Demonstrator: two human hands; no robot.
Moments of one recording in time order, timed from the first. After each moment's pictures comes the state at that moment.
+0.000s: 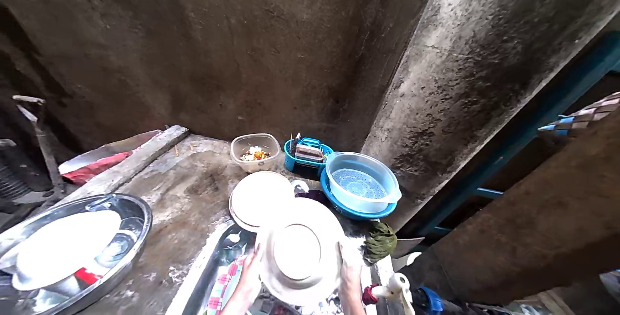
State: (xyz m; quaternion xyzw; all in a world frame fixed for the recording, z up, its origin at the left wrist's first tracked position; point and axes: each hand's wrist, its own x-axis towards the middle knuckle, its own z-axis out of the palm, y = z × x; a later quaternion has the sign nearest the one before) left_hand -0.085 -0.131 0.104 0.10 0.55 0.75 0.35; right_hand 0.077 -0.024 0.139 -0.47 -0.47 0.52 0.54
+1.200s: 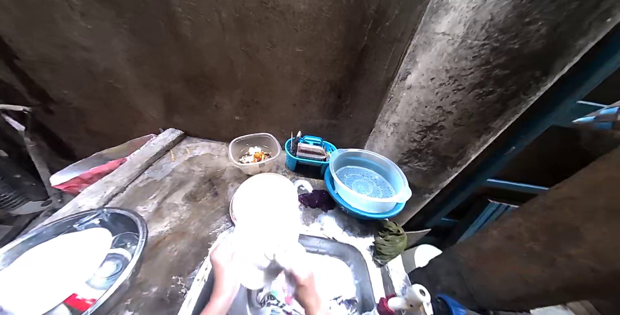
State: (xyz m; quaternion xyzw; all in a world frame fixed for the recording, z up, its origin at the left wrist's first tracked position) left_hand -0.133 -0.143 0.163 0.23 0.66 0.71 0.03; right_hand 0.003 -0.056 0.077 -0.18 -0.83 0.22 0.49
